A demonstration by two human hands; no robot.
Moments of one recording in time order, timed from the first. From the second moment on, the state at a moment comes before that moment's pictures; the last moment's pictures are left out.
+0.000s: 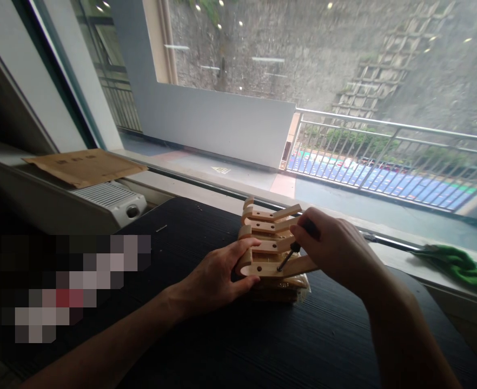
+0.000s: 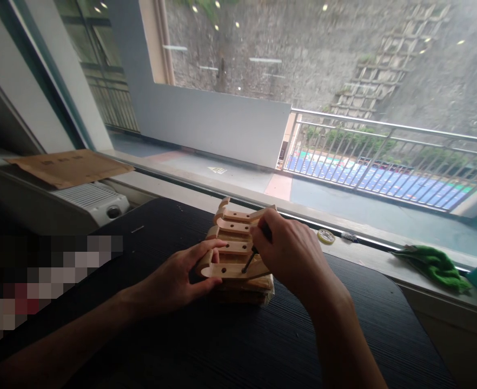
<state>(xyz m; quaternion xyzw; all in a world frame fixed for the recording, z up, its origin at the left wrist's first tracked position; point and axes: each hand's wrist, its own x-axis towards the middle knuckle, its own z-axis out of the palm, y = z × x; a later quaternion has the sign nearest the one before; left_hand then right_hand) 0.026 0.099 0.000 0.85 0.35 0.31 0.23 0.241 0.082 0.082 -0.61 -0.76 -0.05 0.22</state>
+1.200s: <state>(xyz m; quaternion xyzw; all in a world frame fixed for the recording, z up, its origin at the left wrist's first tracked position) 0.027 0.097 0.003 0.84 0.35 0.32 0.26 0.240 0.068 0.095 -0.56 -0.79 0.01 0.26</state>
